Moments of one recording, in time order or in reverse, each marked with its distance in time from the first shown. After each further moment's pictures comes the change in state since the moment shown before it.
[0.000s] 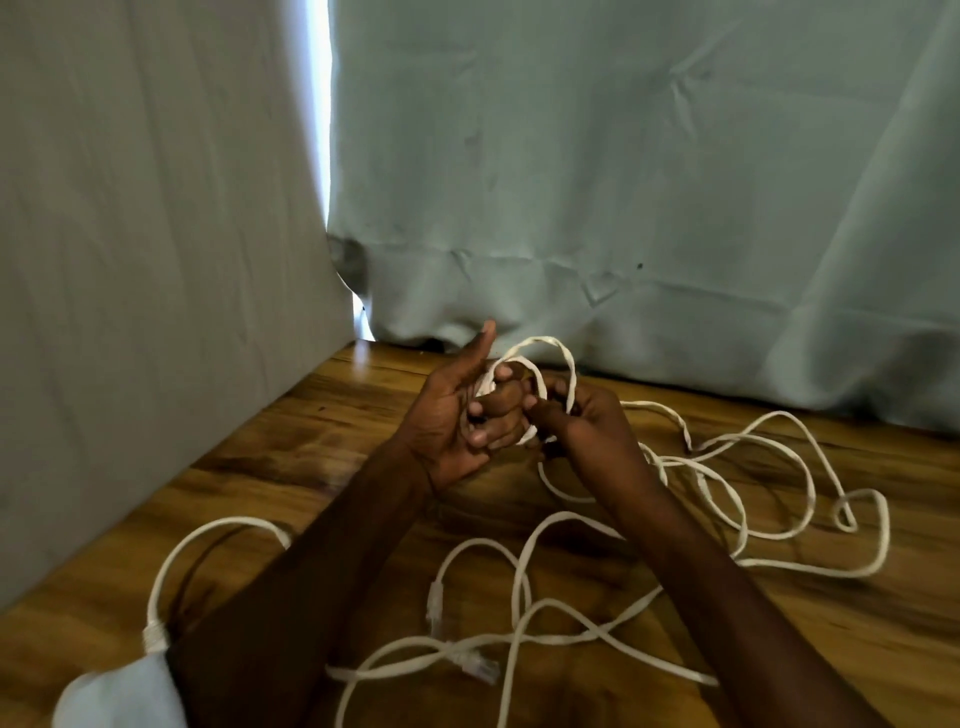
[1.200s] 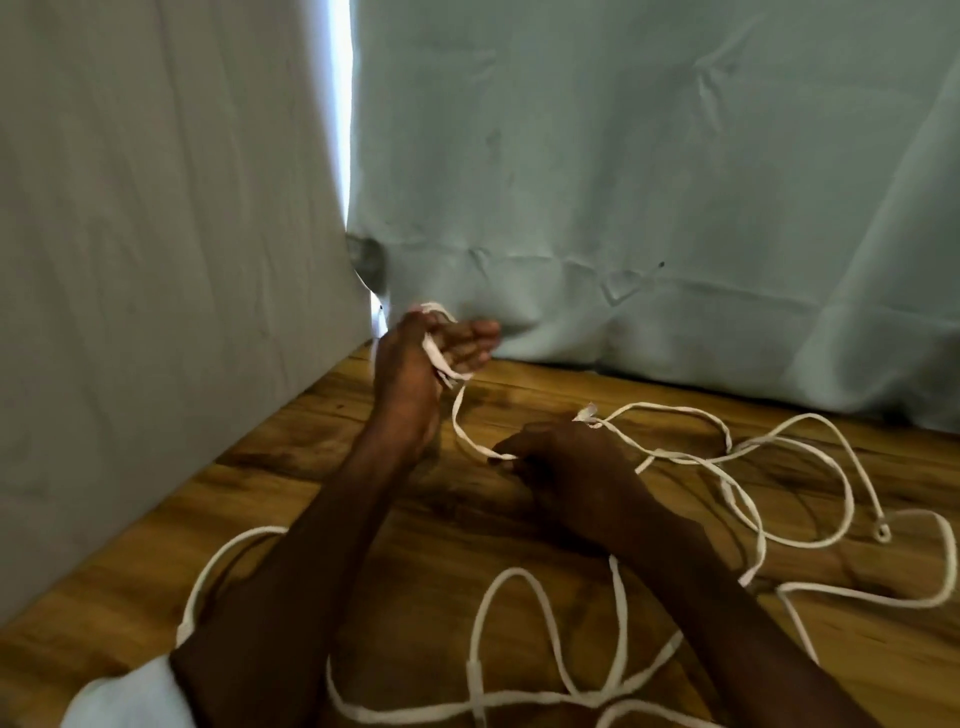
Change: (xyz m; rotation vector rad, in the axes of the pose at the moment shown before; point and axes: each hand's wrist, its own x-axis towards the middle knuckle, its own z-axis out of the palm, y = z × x) left_hand 0.002 0.036 -0.025 0.182 0.531 0.497; right_hand -0.012 0.018 0.001 -0.874 -0.345 -0.407
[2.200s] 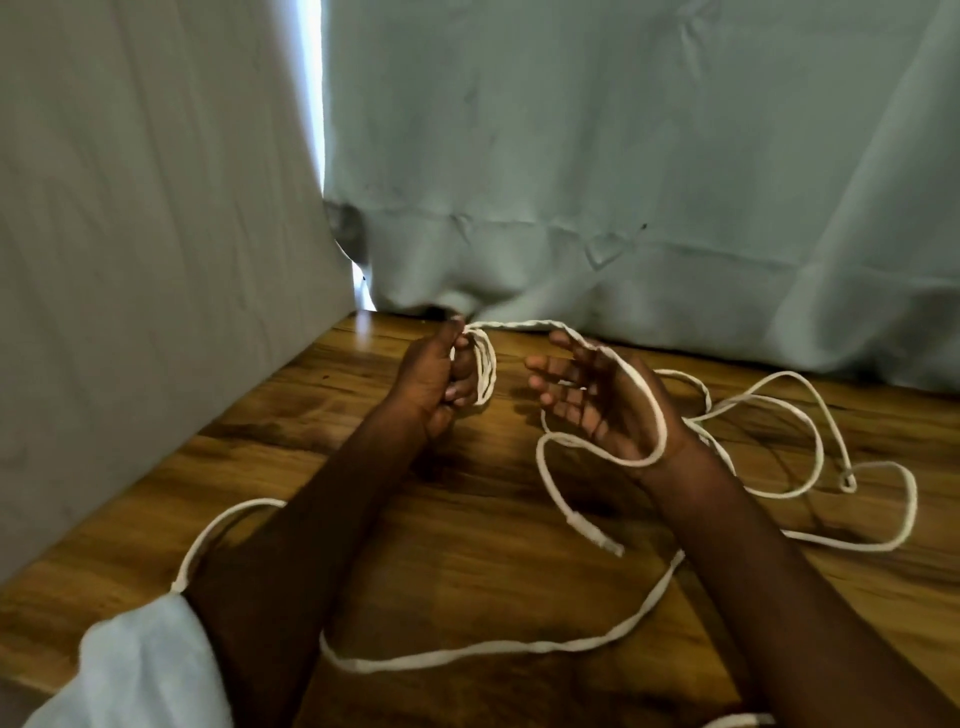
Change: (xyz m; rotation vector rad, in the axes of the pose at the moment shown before) left_hand 0.002 -0.048 -0.013 0.045 -0.060 -0.385; right_hand 0.008 0.010 -0.037 1.602 0.201 0.763
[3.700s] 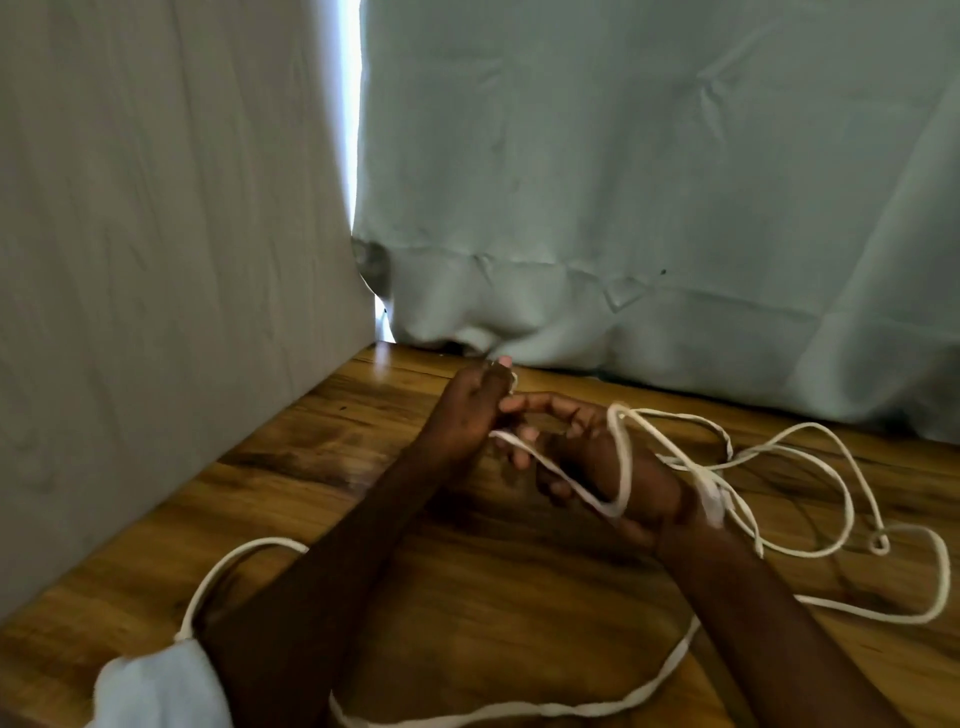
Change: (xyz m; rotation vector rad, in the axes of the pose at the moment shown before) left_hand -0.023 -0.003 0.018 0.567 -0.002 0.313; right_hand -0.014 0.016 0.022 -0.414 -0.298 -0.101
